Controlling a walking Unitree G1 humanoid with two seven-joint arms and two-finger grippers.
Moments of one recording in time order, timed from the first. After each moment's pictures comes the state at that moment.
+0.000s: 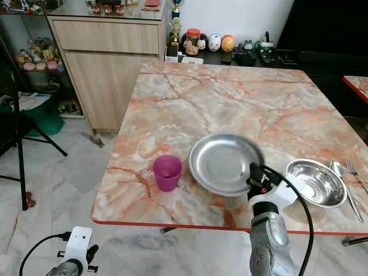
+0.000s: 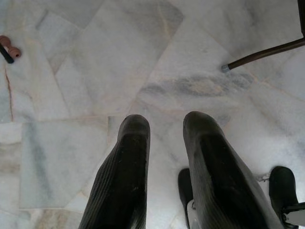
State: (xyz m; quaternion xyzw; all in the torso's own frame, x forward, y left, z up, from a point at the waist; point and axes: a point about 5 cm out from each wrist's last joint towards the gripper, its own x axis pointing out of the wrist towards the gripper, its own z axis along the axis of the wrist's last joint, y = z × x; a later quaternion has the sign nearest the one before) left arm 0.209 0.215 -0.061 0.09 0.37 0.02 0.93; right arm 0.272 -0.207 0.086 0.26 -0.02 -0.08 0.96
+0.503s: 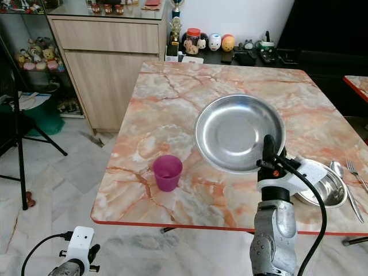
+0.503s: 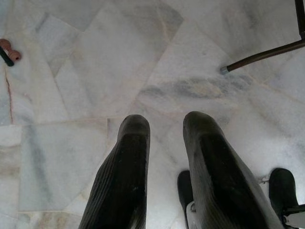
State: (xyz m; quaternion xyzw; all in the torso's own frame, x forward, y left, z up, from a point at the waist) left arm 0.209 0.212 -0.061 0.09 0.36 0.02 0.93; right arm 0.275 -0.215 0.127 0.21 -0.15 -0.07 0.96
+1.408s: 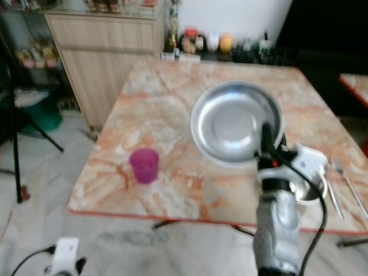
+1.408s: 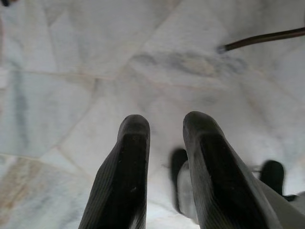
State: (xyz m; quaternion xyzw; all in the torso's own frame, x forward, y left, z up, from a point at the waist) left arm 0.186 0.223 -0.073 0.05 0.40 0.07 0.91; right arm 0.277 -0.221 0.141 0.16 -0.17 -0.06 0.97
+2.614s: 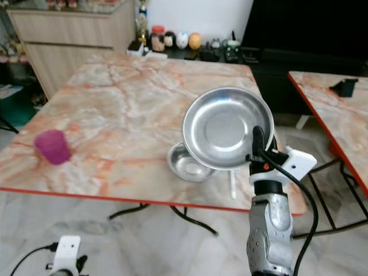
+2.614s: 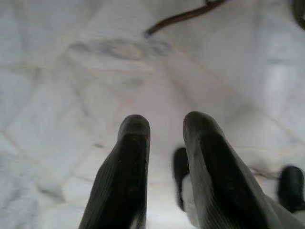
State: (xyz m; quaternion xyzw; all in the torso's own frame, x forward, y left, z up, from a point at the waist) left arm 0.191 0.228 -0.069 0.07 0.39 0.07 0.91; right arm 0.278 -0.202 0.137 0.17 -0.16 -0.03 0.97
